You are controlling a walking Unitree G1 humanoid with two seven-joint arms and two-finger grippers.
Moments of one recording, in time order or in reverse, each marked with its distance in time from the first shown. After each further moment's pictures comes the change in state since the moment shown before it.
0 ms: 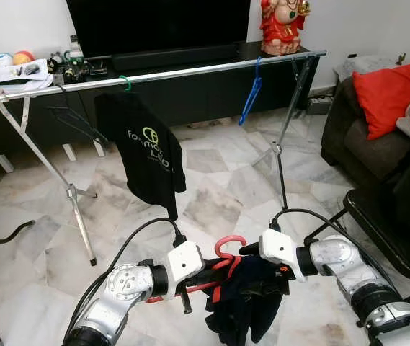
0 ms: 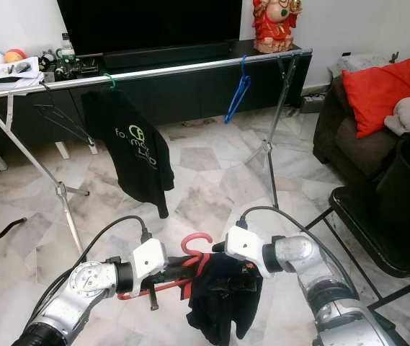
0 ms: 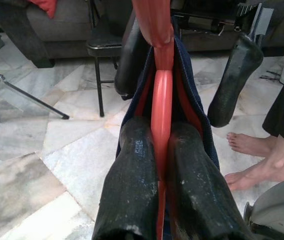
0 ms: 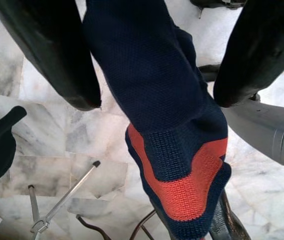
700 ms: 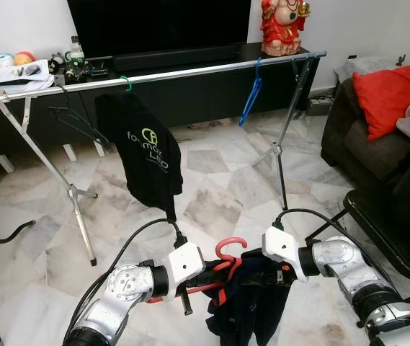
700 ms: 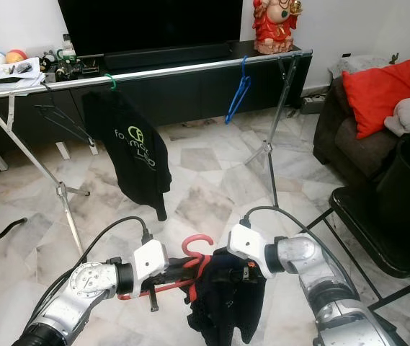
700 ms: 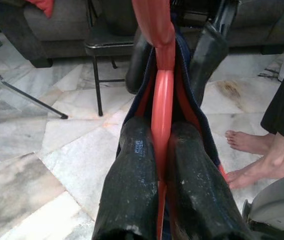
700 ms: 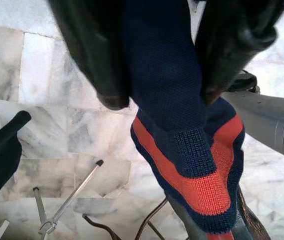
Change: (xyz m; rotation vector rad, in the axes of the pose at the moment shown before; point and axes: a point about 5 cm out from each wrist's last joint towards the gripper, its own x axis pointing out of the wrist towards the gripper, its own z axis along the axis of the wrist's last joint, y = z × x) left arm 0.000 -0.001 0.000 0.006 0.006 -0.010; right arm -0.003 -0.001 -0.003 0.052 -0.021 -0.025
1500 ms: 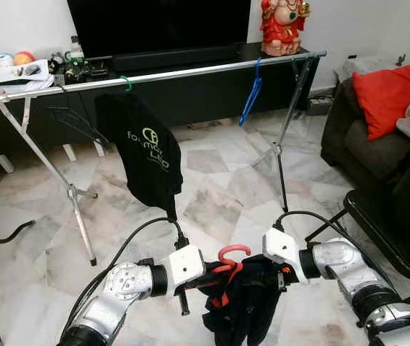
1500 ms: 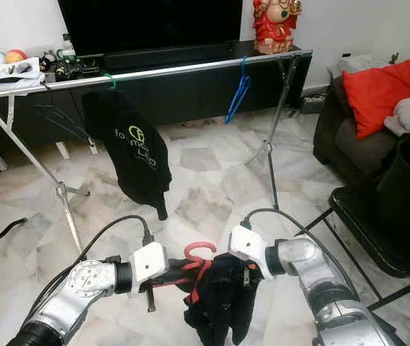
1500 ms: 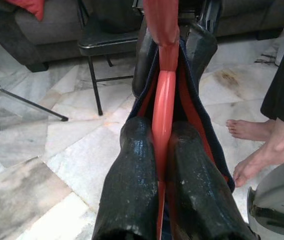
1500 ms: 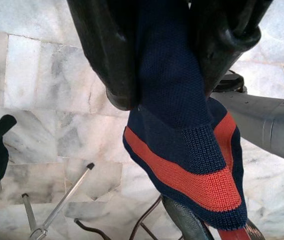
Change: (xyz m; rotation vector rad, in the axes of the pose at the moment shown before) left arm -0.002 0.001 0.004 0.071 0.019 -0.042; right arm 0.001 0.003 -0.003 0.042 0.000 0.034
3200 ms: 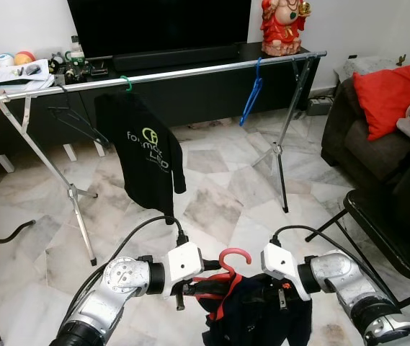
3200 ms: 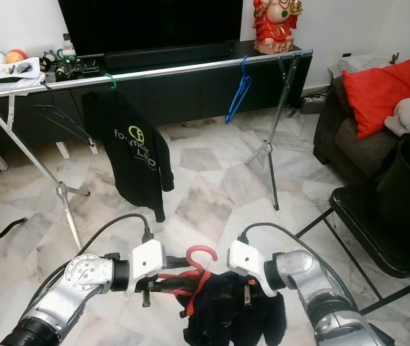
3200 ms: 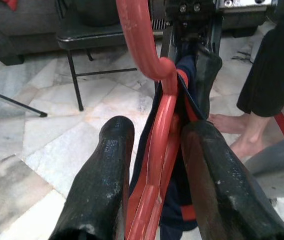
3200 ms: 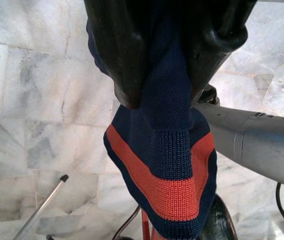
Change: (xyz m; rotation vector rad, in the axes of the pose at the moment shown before) left arm -0.006 0.003 0.002 -0.038 0.027 -0.095; right arm 0.008 0.017 -0.019 0.050 0.037 0.083
